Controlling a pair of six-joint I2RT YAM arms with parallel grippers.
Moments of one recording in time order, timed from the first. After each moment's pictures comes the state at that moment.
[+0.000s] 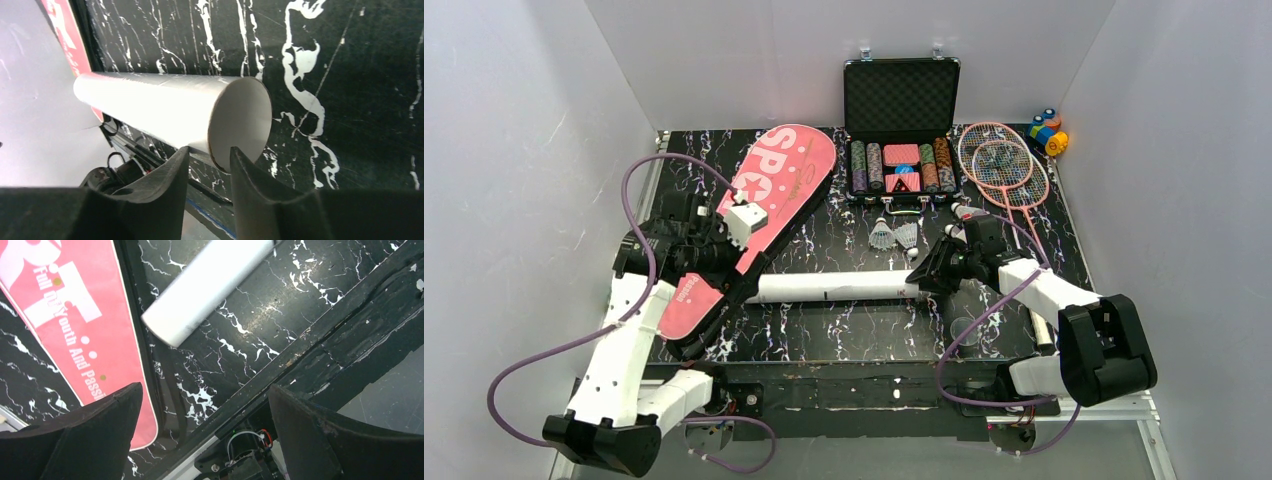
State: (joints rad) left arm -0.19 1.01 1.23 -1.25 0.33 0.48; right arm 0.31 1.32 0.62 -0.25 -0.52 0.82
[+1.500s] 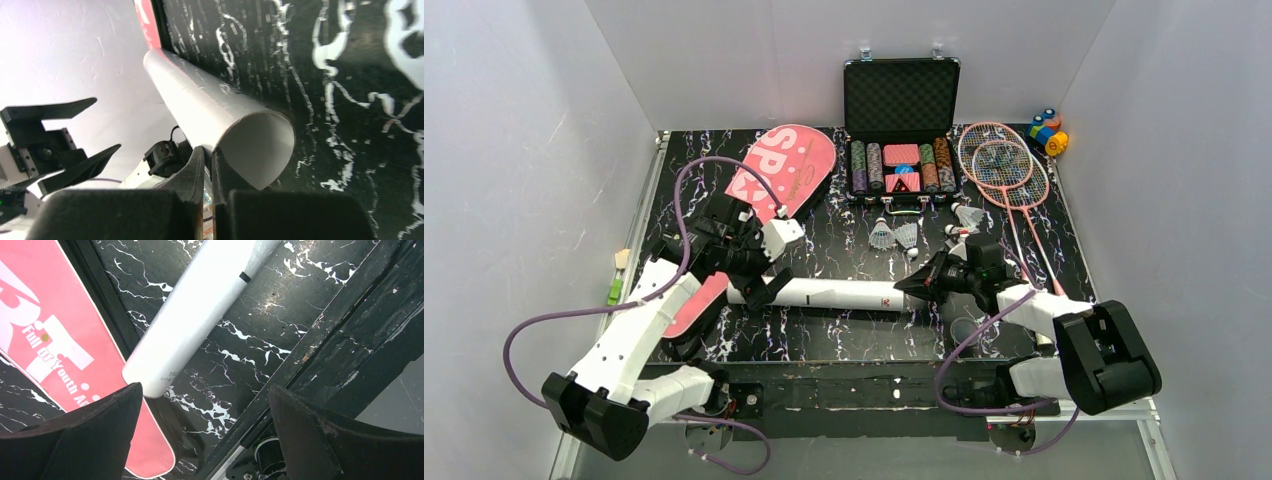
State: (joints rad) left arm -0.43 1.08 1.14 -1.13 0.25 0.55; right arm 0.33 1.30 0.38 0.23 -0.72 1.16
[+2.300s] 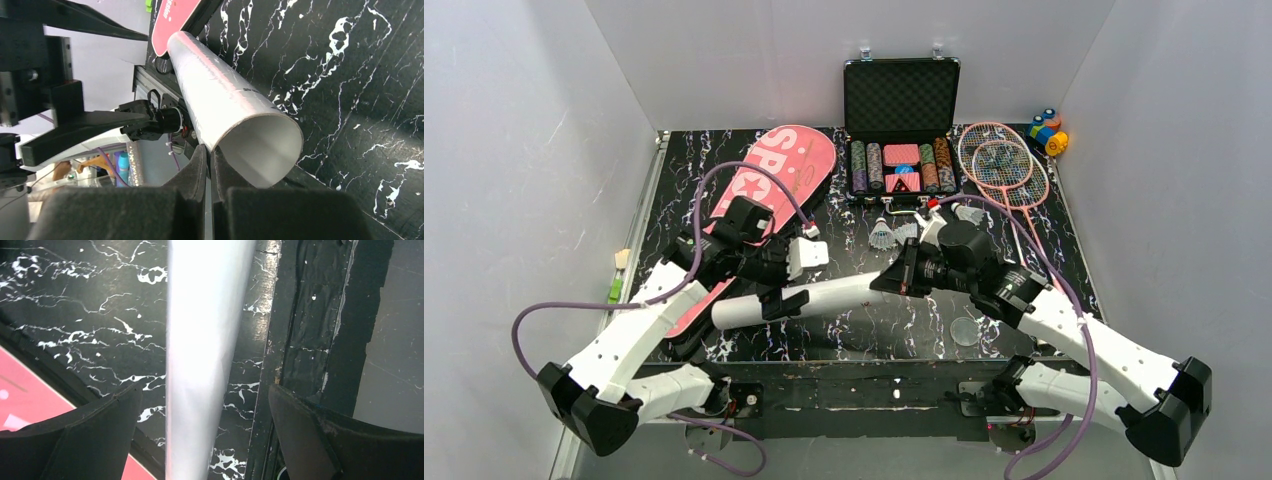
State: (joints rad) left arm -0.58 1.08 1.18 -1.09 0.50 0.73; right arm 0.82 0.95 0.80 -0.36 -0.28 0.92
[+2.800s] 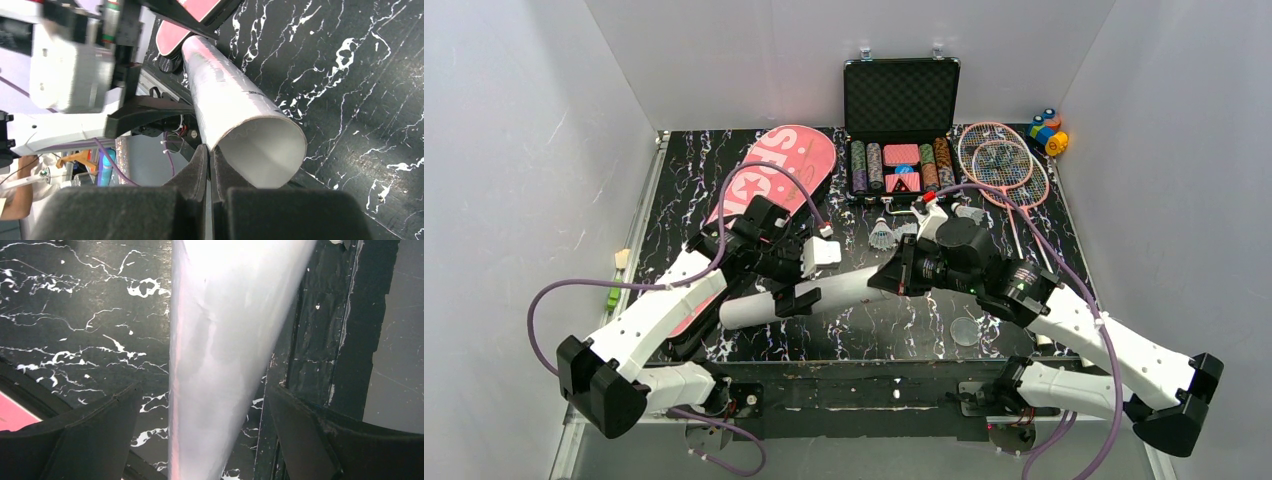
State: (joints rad) left arm -0.62 1.18 1.12 -0.97 0.53 0.73; right arm 0.95 0.96 0.98 -0.51 -0.13 0.85
